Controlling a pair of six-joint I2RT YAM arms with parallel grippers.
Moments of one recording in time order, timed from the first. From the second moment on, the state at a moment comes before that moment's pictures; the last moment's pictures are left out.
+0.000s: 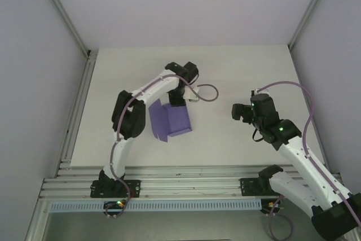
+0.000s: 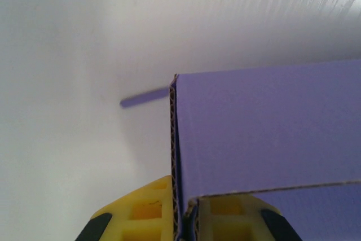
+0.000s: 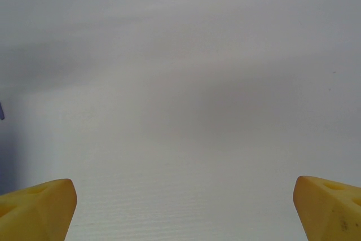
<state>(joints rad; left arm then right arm) -0.75 2.25 1.99 -1.27 -0.17 0.73 0.34 0.85 0.77 -0.67 0.28 0.40</state>
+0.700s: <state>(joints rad) -0.88 2.37 2.02 -1.18 -0.39 0.79 0.30 0.84 0.77 -0.68 0.27 0.40</state>
